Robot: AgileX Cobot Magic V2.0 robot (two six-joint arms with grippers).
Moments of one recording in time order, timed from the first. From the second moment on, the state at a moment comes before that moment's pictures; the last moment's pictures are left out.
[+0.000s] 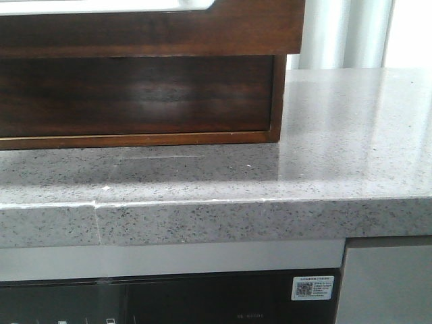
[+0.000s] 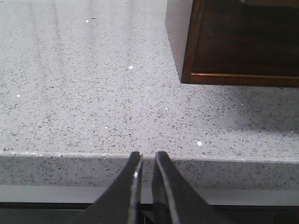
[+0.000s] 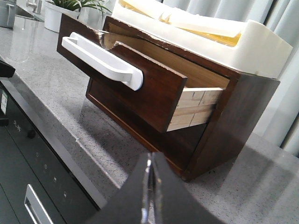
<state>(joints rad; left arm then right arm) 0.00 -0.01 0.01 -0.01 0.32 -0.05 0.63 -0.01 -0.28 0.22 0.33 -0.58</state>
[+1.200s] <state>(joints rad) 0.00 -0.01 0.01 -0.01 0.32 -0.05 0.12 -0.01 0.02 -0.07 -0.16 0.04</state>
